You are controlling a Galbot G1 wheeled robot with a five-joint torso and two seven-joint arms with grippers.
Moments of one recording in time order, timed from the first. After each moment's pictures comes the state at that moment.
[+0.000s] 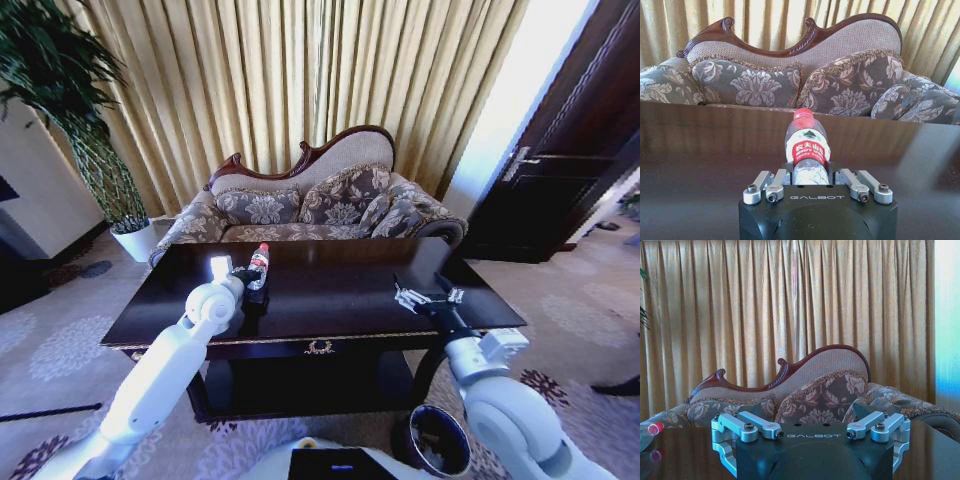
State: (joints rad) left arm 0.81 -1.01 -0.14 -1.95 -1.07 0.71 -0.61; right arm -1.66 0.96 0.65 2.50 0.64 -0.24 0.39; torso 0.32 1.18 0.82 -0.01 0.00
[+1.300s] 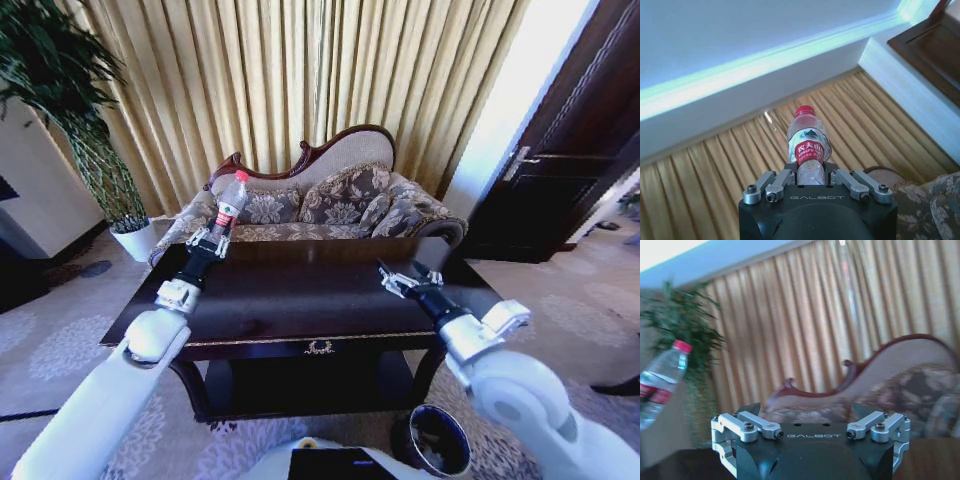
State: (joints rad) left arm 1.14 -0.82 -0.45 -2.09 -0.12 -0.12 -0.10; right arm -1.44 0.68 0.64 2.50 1.14 -0.21 0.34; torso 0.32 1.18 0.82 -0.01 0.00
